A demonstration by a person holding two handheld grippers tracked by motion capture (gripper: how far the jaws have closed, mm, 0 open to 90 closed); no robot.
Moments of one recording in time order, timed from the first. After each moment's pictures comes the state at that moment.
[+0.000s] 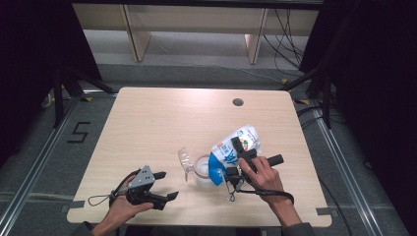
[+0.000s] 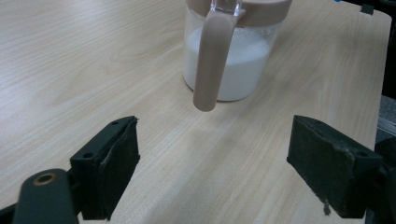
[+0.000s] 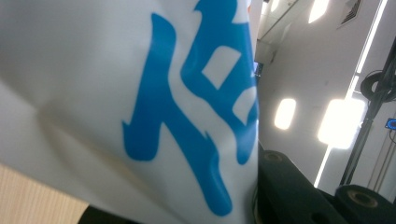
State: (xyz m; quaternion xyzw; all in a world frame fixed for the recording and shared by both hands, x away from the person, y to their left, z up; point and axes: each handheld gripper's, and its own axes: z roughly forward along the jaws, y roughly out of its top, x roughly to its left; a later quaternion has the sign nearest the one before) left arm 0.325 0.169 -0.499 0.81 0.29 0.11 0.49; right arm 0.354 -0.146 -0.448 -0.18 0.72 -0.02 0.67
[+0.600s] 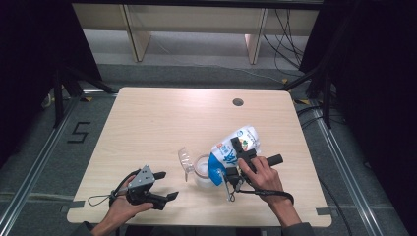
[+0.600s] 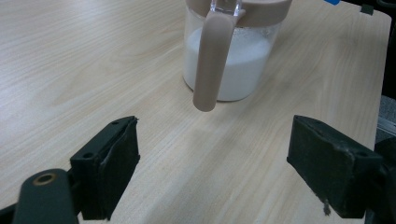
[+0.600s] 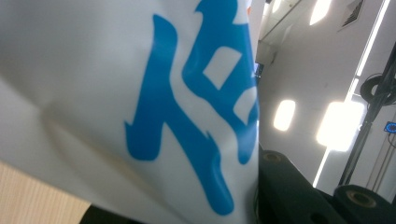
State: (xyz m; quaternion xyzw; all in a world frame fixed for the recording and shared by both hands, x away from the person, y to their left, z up) left arm 0.325 0.169 -0.499 0.81 0.29 0.11 0.49; right arm 0.353 -0.144 -0.448 -0.17 0.72 -0.03 0.67
